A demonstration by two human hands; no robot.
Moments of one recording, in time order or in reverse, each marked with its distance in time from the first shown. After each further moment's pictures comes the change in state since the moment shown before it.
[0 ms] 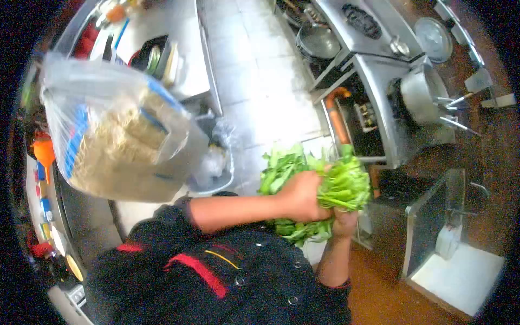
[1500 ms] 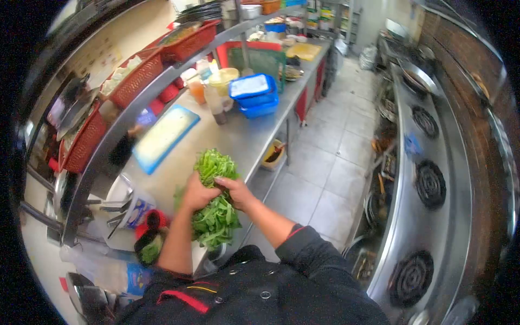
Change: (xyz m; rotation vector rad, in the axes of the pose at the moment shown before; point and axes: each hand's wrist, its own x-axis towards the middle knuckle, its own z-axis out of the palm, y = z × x) left_hand 0.282 -0.197 -0.601 0.317 1.350 -0.660; right_hand 0.637 -0.088 0.646 0.800 -1.593 0.761
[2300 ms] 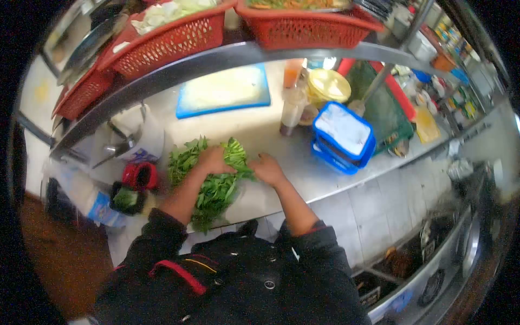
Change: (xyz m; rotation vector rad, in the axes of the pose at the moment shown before) left_hand 0.153 -0.140 -0.002 0.668 -0.051 -0.791; right_hand 0.282 -0.017 -0.128 -1.656 -0.339 0.107
